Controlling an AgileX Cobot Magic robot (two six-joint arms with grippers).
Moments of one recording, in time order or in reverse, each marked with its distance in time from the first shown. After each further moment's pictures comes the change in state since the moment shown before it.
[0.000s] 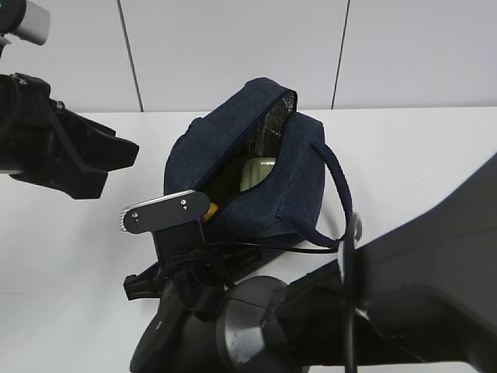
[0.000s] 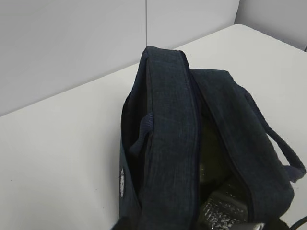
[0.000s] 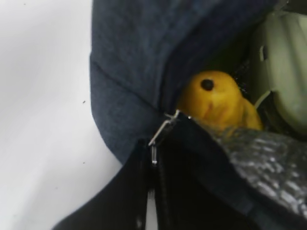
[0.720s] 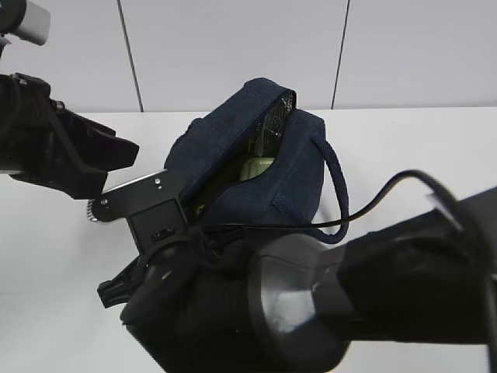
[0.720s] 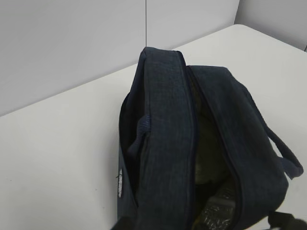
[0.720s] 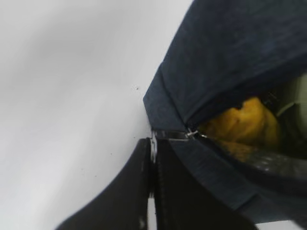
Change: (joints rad) left arm 0.000 0.000 0.000 0.000 0.000 0.000; right arm 0.002 -0.147 0.000 0.195 0.185 -0.349
